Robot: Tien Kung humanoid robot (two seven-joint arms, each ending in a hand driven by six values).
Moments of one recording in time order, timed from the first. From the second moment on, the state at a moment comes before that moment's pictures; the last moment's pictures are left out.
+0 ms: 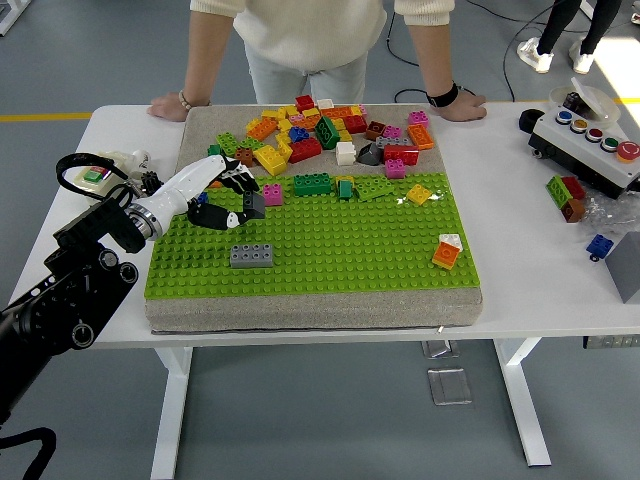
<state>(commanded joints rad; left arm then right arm) -0.65 0.16 -1.13 -0.85 1.91 -0.08 -0.25 0.04 -0.11 1.44 0.18 -1.29 0.05 -0.05</state>
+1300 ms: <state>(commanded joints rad) -0.52 0.21 -1.13 -1.00 1.91 -0.11 -0.23 0.03 -0.12 1.46 0.18 -1.29 0.05 -0.05</state>
